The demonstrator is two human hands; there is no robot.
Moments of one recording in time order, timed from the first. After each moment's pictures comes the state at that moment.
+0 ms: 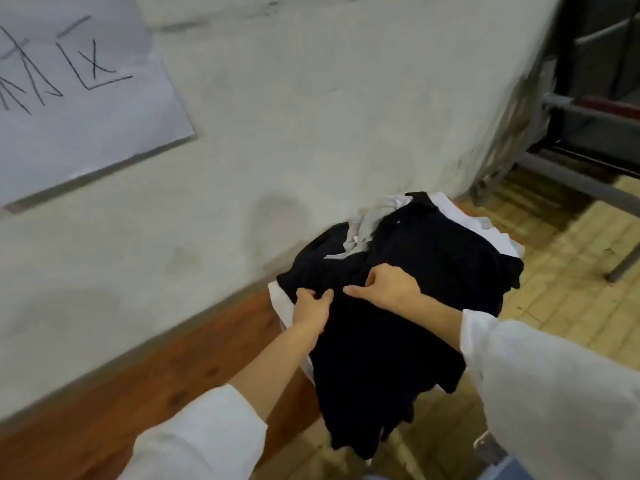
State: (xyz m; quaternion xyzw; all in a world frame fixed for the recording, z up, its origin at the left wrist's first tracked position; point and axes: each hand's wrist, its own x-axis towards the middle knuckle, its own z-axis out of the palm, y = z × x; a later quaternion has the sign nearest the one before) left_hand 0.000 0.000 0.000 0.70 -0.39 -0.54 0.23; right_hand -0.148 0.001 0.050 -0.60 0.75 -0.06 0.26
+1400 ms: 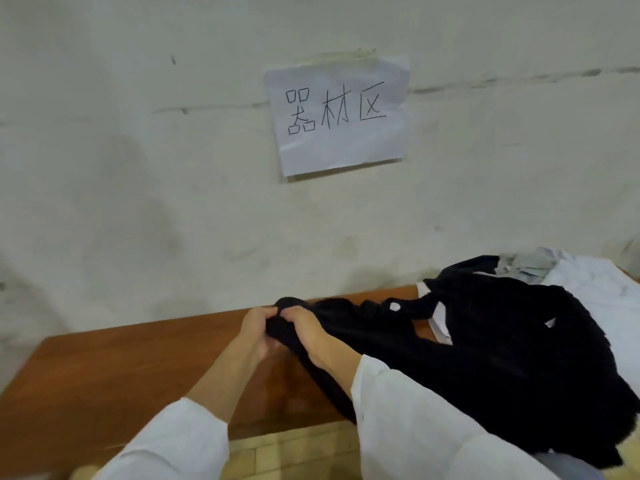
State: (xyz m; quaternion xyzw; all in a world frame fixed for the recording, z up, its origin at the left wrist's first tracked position) left_hand 0.313 0.185 0.056 0.61 -0.08 -0.55 0.56; right_hand 0.222 0.163 0.060 -0.40 0.48 -0.22 0.75
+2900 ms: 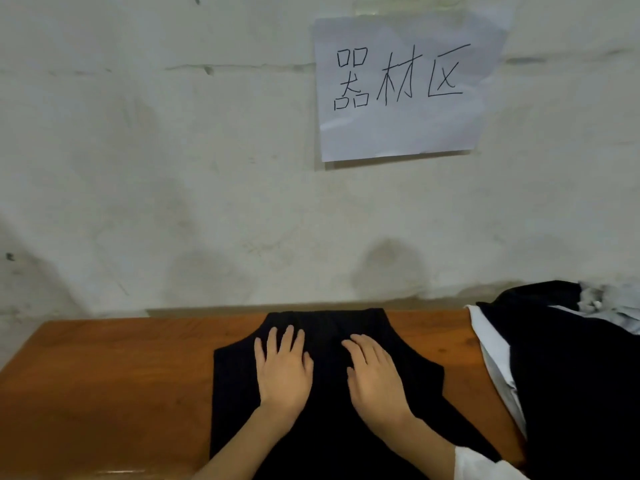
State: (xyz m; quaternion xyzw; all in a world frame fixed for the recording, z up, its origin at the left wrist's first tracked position) left_hand 0.321 0.174 -0.043 0.85 -0.53 -0.03 0.07; right_hand 0.166 0.121 -0.059 -0.89 0.42 -0.18 0.07
